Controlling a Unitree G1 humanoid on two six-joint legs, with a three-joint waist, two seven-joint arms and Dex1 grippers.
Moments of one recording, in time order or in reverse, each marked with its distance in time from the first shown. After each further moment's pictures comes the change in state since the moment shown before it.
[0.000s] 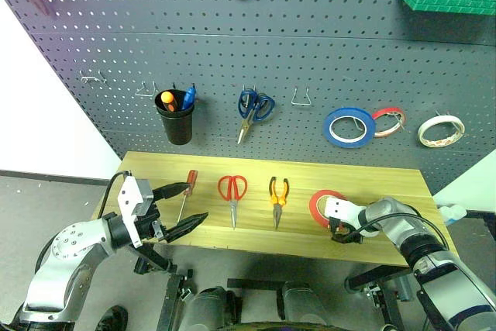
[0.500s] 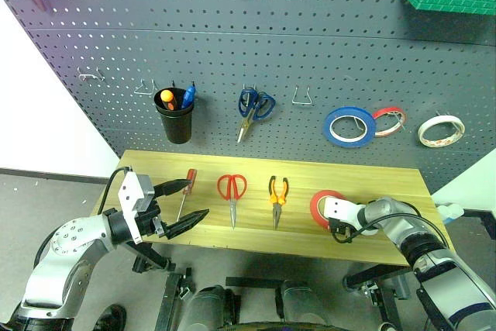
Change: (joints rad) left arm -0.020 0.013 0.001 -0.010 -0.010 0.026 0.009; right arm -0.015 -0.002 0.009 0.037 -0.019 -0.078 -0.038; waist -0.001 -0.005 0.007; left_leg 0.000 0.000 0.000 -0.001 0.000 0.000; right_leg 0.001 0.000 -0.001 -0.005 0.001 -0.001
